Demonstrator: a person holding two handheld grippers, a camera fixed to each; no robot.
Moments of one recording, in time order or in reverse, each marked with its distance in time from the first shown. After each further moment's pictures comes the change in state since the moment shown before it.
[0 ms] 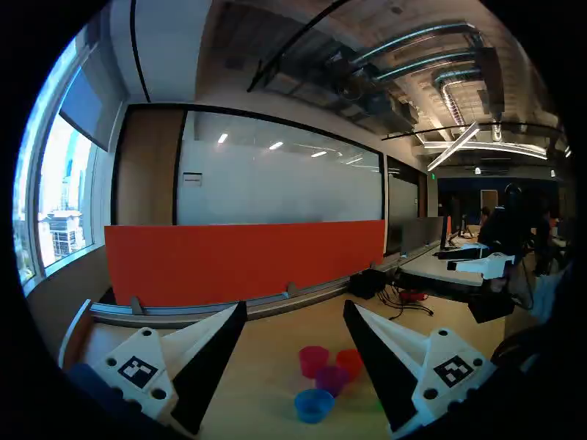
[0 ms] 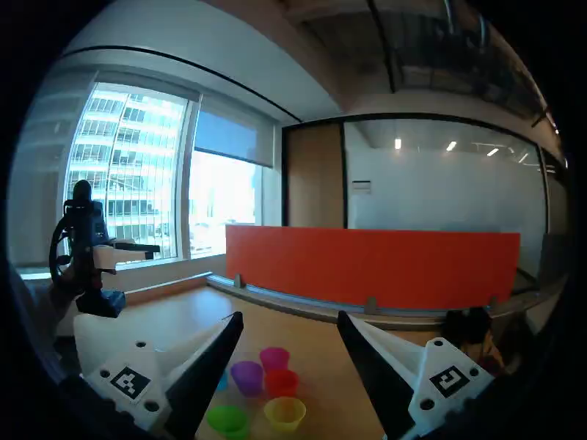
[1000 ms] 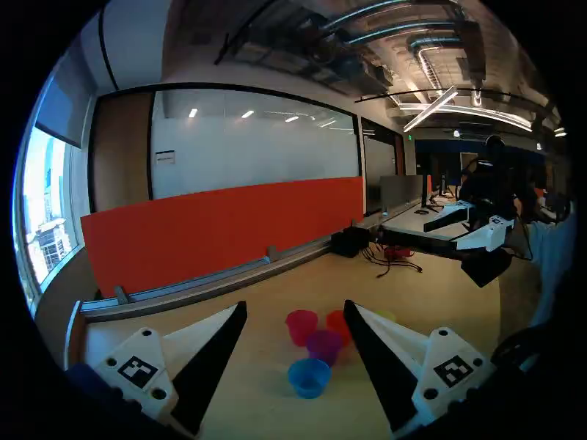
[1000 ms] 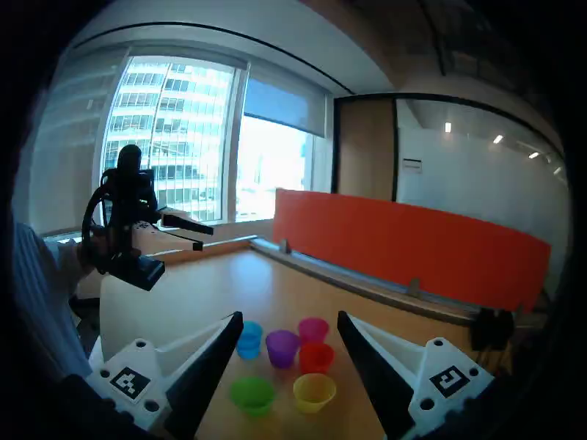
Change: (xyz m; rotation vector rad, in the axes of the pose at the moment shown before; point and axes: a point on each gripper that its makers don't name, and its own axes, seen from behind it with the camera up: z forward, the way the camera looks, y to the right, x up) left arm -0.063 0.017 0.008 -0.111 -0.168 0.089; right arm -0.047 -0.048 -0.003 0.225 -0.153 -0.080
